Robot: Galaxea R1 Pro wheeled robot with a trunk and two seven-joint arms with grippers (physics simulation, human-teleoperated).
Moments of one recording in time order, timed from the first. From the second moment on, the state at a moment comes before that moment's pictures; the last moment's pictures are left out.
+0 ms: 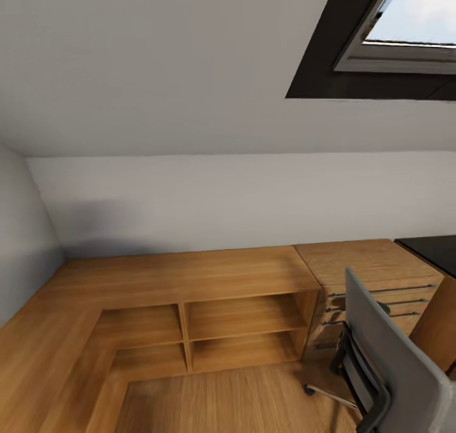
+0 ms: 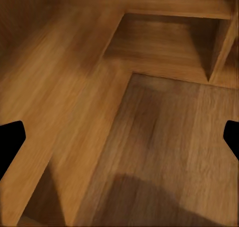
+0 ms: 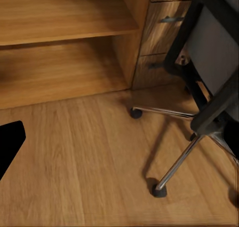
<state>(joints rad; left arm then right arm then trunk) -0.08 -0.06 -0.21 -0.02 0.33 -0.95 0.39 -0.21 0.01 0.45 0.02 -0.46 -0.92 -0.18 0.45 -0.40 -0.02</state>
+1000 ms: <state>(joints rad) -0.08 -0.06 -0.21 -0.02 0.33 -0.95 0.39 -0.21 0.01 0.45 0.02 -0.46 -0.92 -0.18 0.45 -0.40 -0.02</state>
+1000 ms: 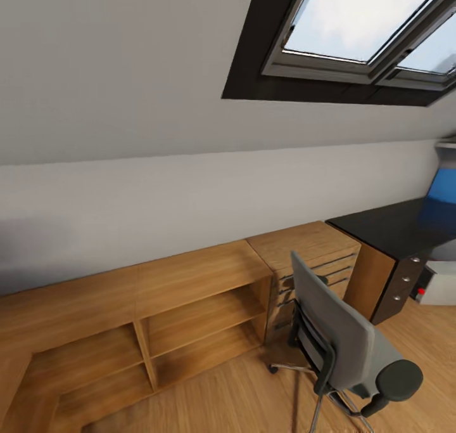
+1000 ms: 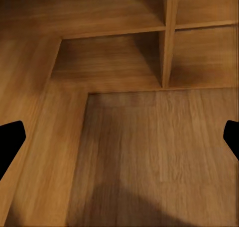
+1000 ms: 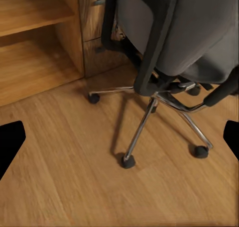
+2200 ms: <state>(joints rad) -0.08 -0.06 -0.21 -0.02 0.33 -0.95 0.39 -0.21 0.02 0.45 0.02 -0.46 -0.92 -0.16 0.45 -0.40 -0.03</state>
